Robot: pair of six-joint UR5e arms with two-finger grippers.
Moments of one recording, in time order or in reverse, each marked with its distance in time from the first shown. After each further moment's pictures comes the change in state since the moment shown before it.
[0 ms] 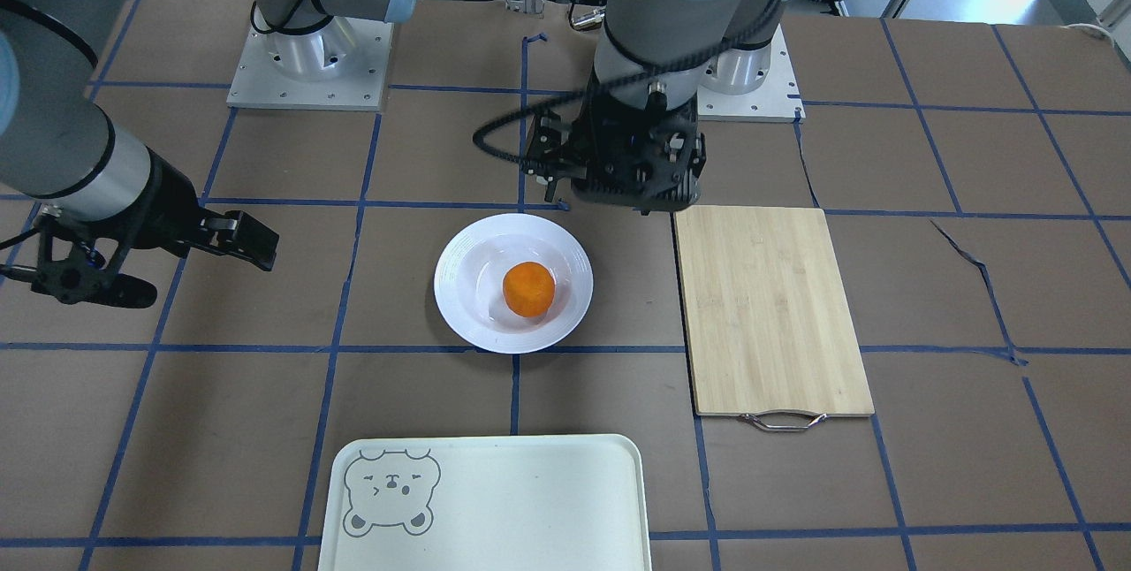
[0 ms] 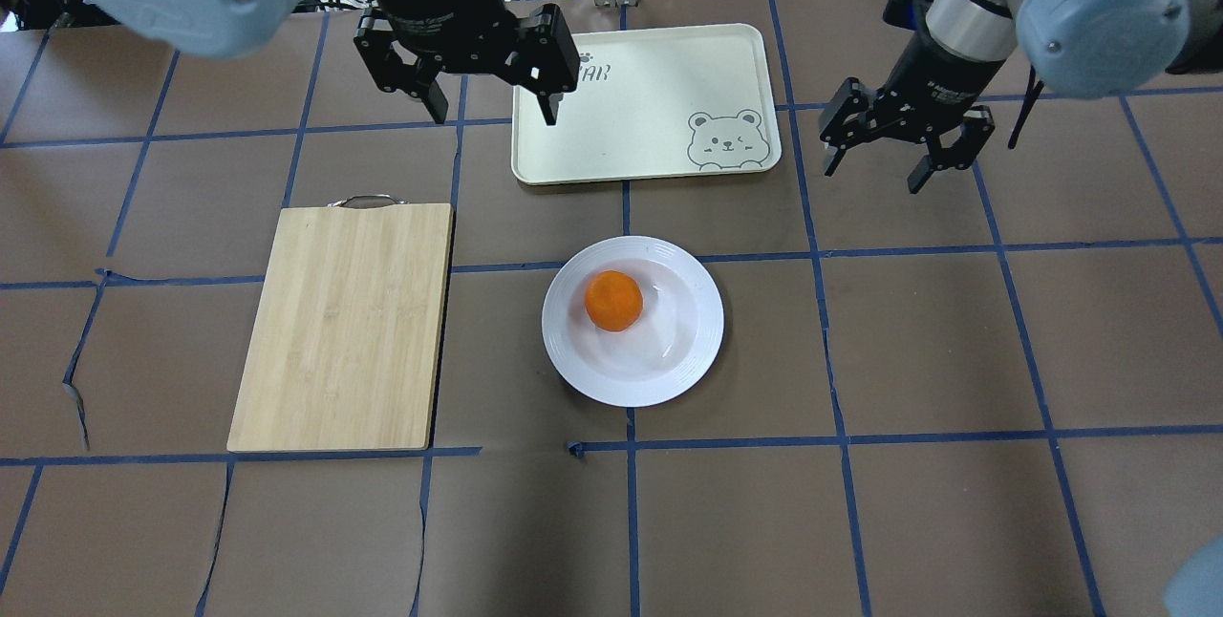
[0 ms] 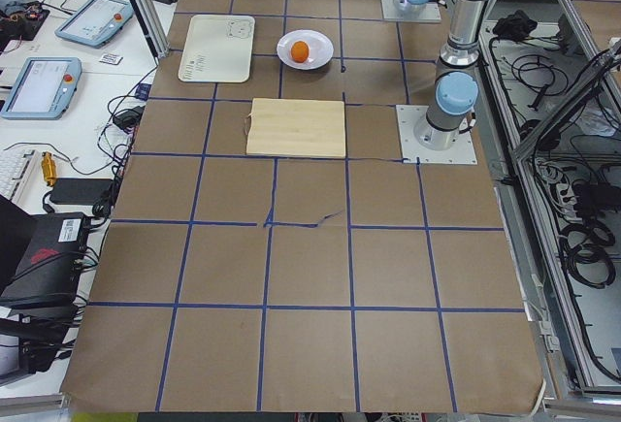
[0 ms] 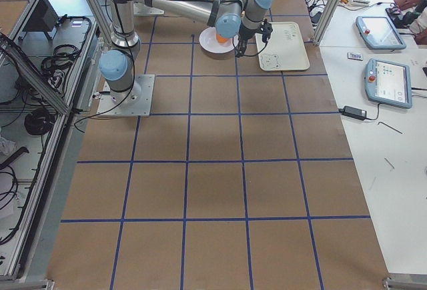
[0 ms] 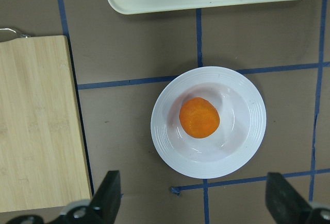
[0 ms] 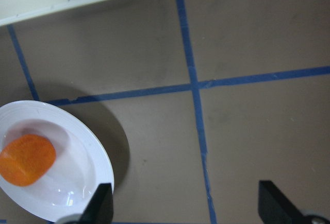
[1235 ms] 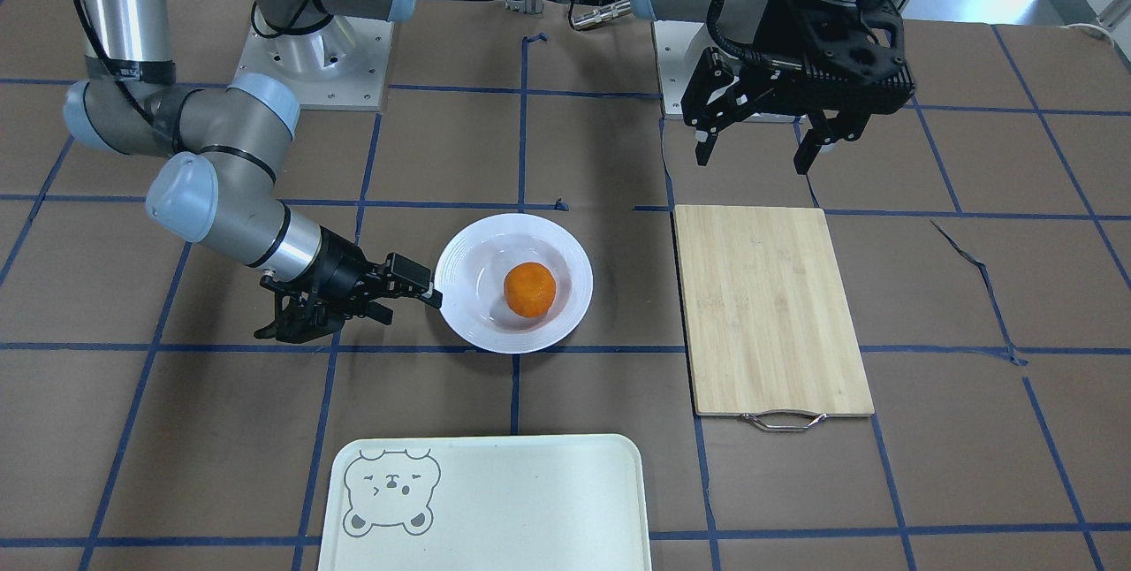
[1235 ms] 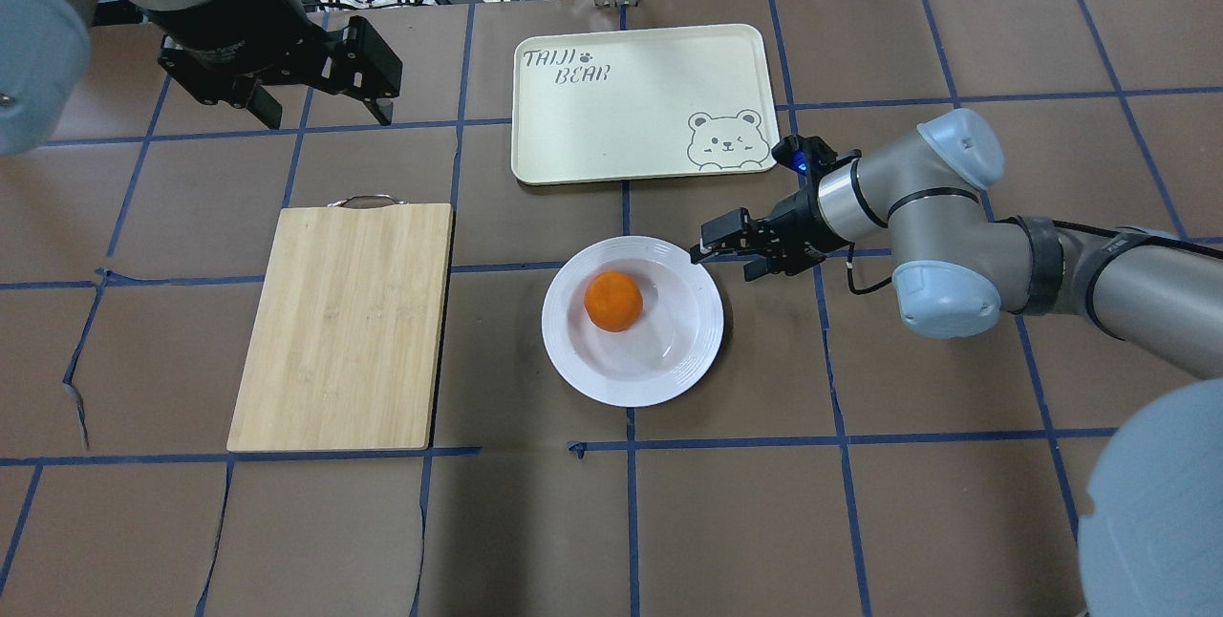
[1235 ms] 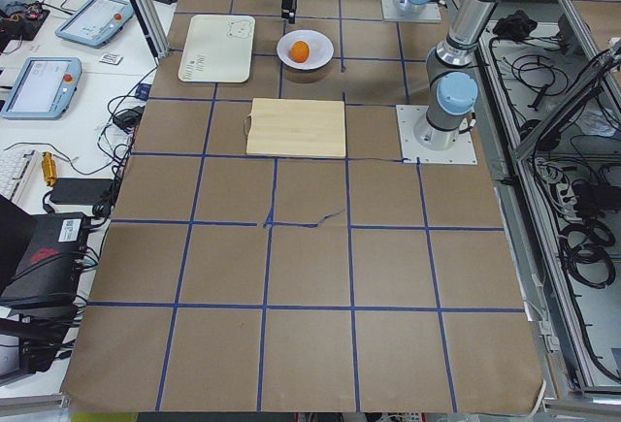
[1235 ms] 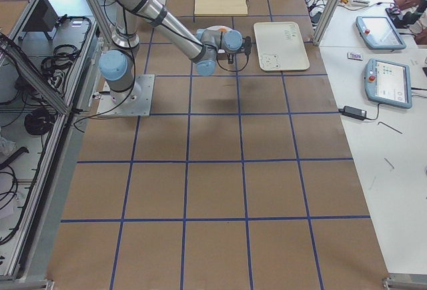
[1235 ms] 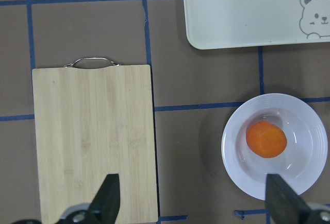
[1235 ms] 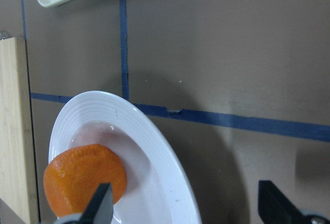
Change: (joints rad) left arm 0.215 0.149 -0.176 0.143 0.039 0.128; right arm 0.050 0.121 0.441 -0.716 0.467 -0.088
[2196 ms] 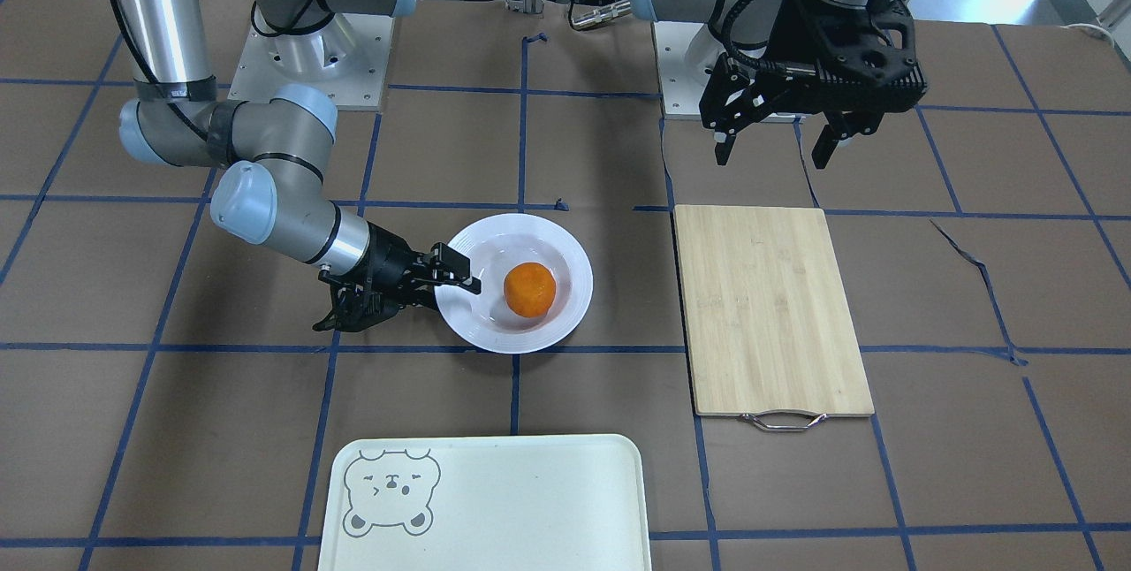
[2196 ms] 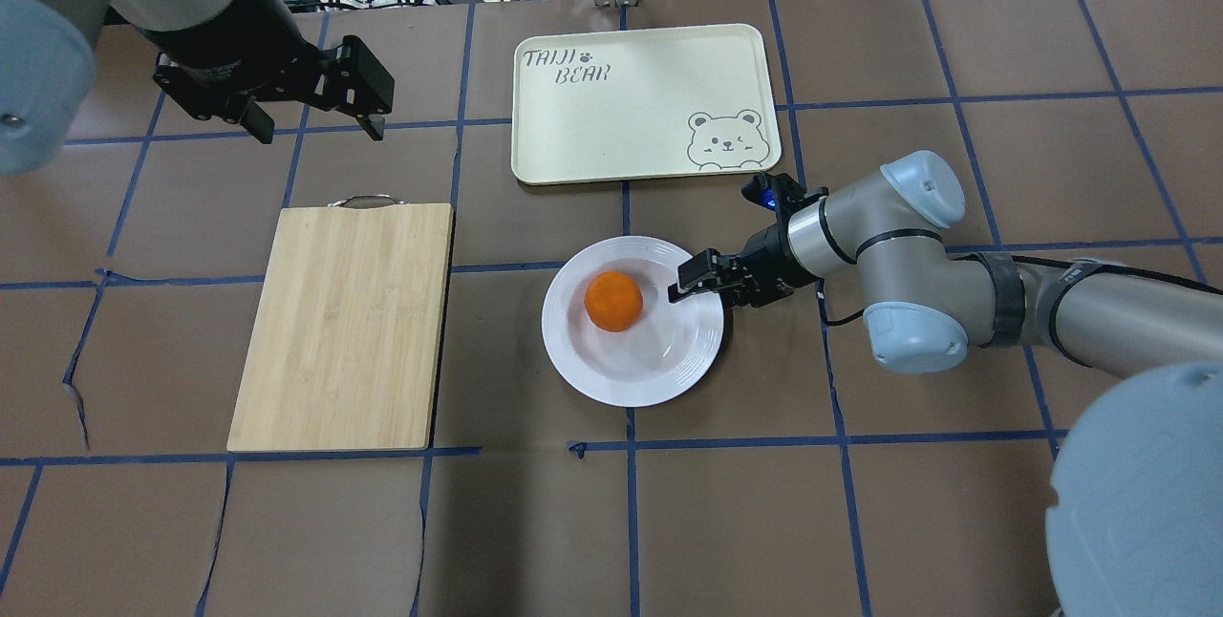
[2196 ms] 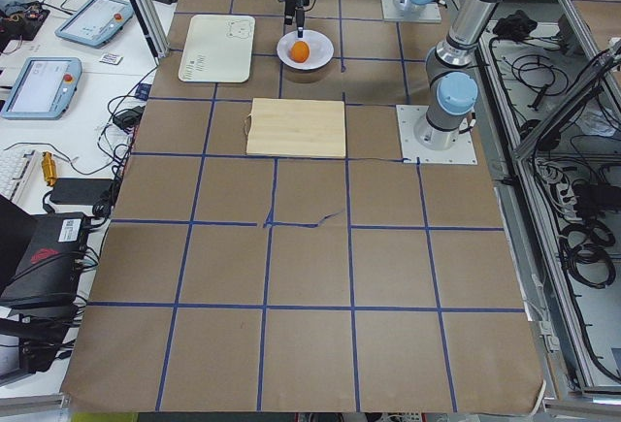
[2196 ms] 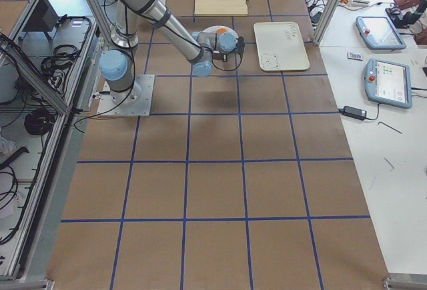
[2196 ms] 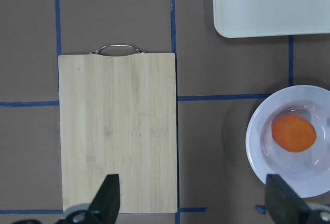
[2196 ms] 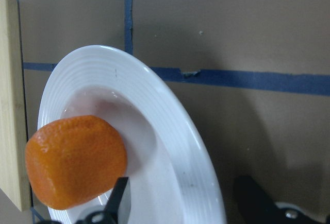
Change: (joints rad) left arm 0.009 0.008 -0.031 0.008 0.006 0.003; right arm 0.035 0.035 0.055 -0.075 0.010 0.002
